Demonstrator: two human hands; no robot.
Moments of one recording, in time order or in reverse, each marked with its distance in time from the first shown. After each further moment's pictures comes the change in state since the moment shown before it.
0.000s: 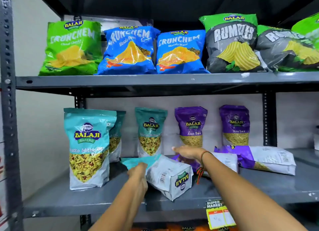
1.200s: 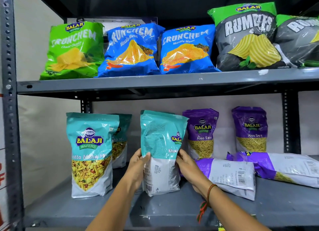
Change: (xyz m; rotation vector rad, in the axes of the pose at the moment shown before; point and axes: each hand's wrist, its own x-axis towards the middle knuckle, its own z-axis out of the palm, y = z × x) left_hand 0.032 0.030 -0.012 -0.022 -0.328 0.411; right_hand -0.006 0.002 0.057 0.739 0.228 -0.359
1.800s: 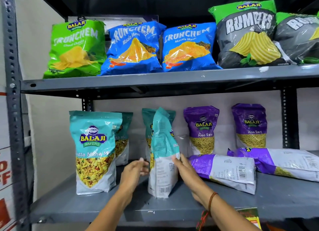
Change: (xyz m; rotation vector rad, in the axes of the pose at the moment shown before) left_hand -0.025 -0.012 -0.027 0.387 0.229 -0.007; right_hand -0.039 -0.013 0.023 0.053 0.039 0.124
